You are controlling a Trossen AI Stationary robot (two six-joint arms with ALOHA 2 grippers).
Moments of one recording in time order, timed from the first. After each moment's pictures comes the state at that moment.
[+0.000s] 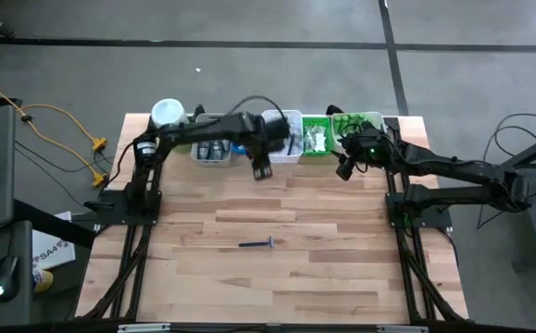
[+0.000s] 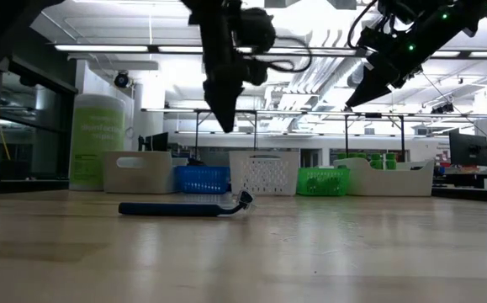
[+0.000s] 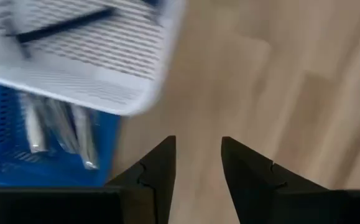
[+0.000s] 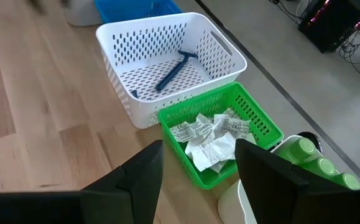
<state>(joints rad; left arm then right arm) 0.30 1.99 1.85 -1.13 -0.08 0.04 -0.40 0.91 0.65 -0.34 0.26 -0.07</state>
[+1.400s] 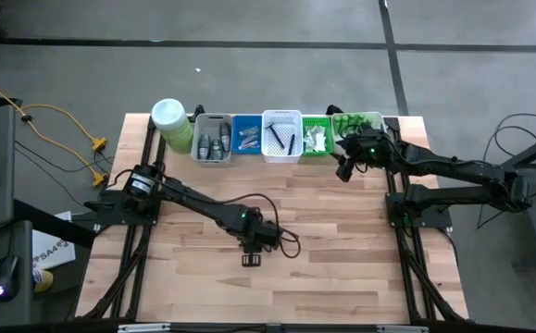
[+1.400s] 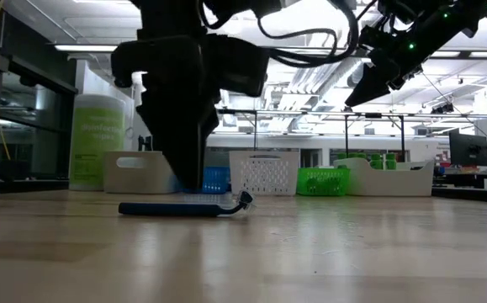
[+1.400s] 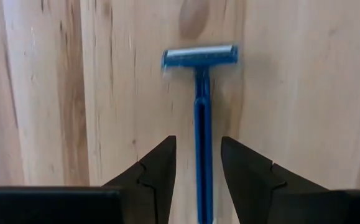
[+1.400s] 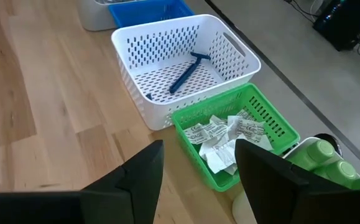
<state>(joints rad) -0.28 1.99 1.47 -0.78 -0.05 -0.32 -0.40 0.91 0.65 -0.34 0.20 -0.05</state>
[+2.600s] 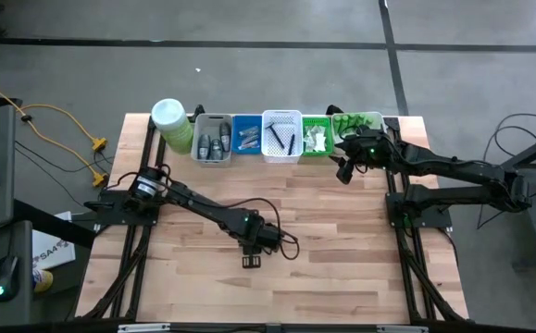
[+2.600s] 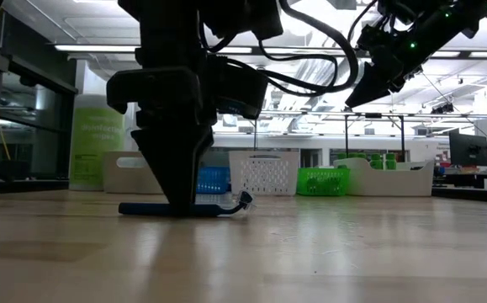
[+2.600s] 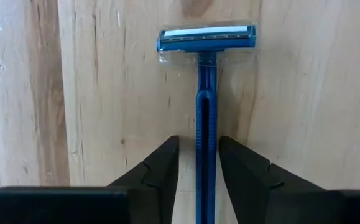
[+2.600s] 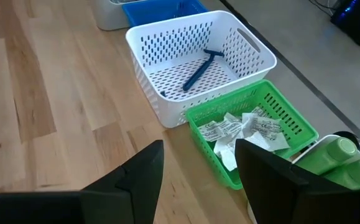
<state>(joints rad) -0.28 2.06 1.45 -0.76 -0.04 -0.36 -0.40 0.91 0.65 -0.35 0.15 -0.03</state>
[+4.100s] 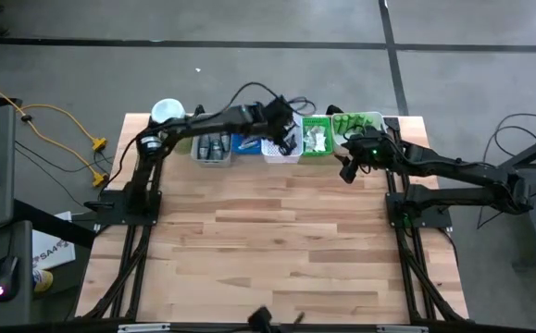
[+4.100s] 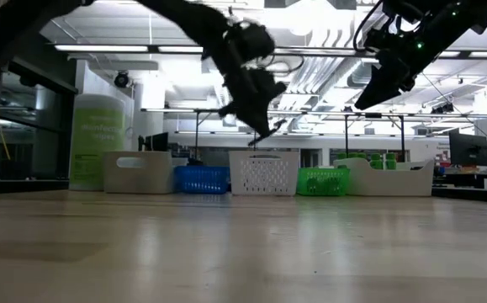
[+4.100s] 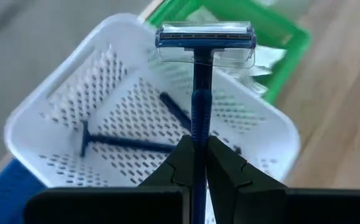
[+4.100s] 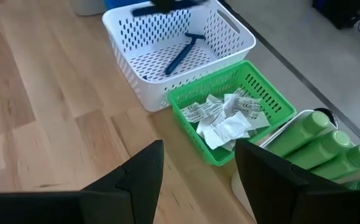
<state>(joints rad) 0.40 2.02 1.81 -0.62 -0.16 -0.19 -0.40 0.87 0.65 -0.44 0.22 0.01</state>
